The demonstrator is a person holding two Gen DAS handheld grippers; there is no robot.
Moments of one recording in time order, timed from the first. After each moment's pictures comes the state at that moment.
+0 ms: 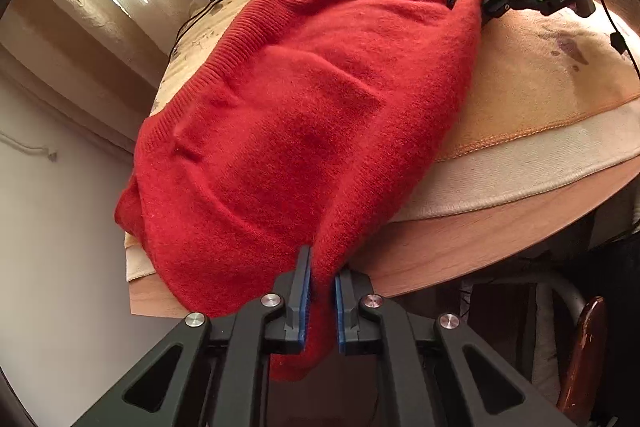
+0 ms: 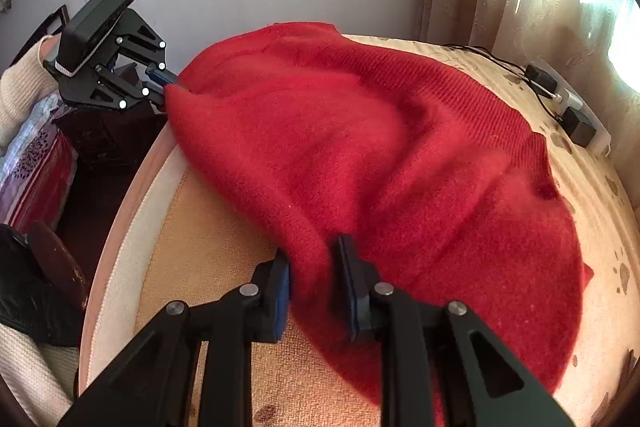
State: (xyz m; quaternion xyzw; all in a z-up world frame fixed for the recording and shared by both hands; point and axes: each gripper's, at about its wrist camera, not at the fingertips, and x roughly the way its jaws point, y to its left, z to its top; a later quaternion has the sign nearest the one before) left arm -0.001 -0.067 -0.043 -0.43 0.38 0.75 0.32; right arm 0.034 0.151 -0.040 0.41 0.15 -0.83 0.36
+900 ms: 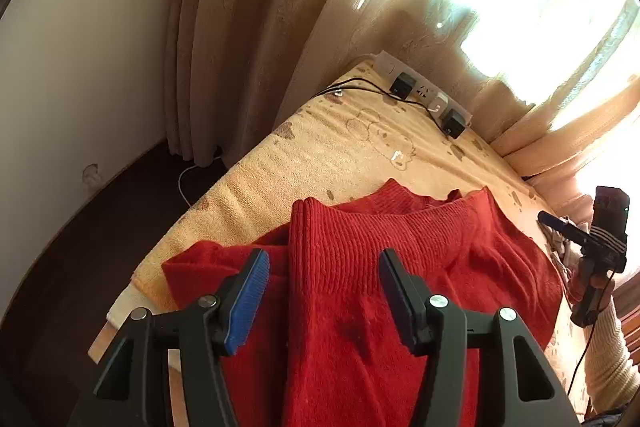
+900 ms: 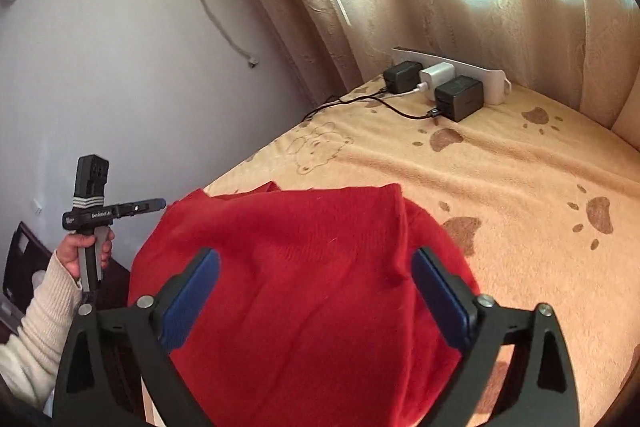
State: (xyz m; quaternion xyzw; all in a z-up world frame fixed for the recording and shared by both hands) left arm -0.180 -0.158 -0.018 -0.46 -0.09 0.85 0.24; right arm -0.086 0.265 0.000 0.37 -0.14 -0.89 0.22
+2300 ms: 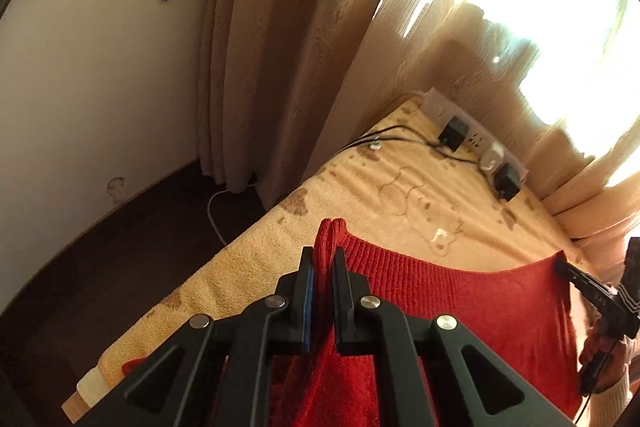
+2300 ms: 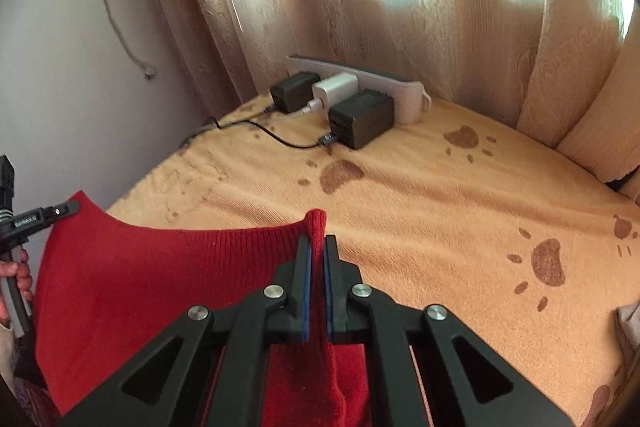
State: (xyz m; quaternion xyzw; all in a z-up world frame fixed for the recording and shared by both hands) left arm -0.246 -0.106 -0.028 -0.45 -0.09 0.88 0.13; right arm -0.158 0.276 -0.024 0.39 -0.09 -0.91 0.05
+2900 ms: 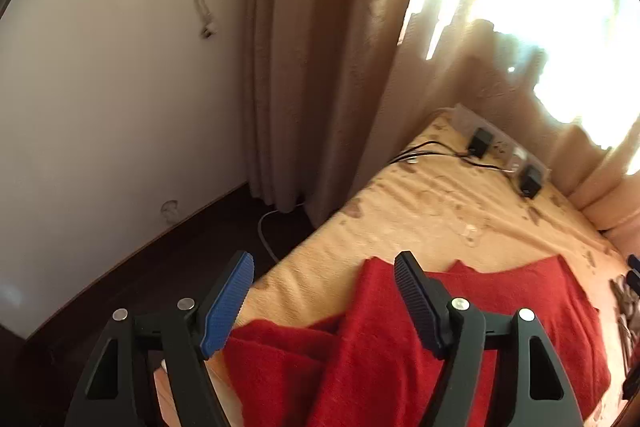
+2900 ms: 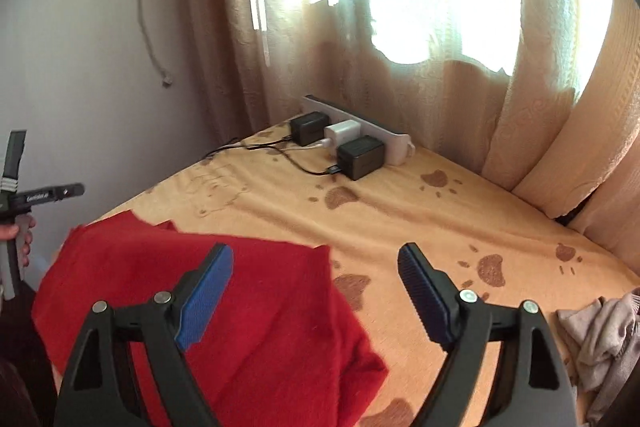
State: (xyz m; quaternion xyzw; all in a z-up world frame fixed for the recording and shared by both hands) left arm -0.173 -0.127 0.028 -0.38 -0.05 0.91 0.12; right arm -0.069 0.248 0.040 0.32 -0.02 -0.94 0.07
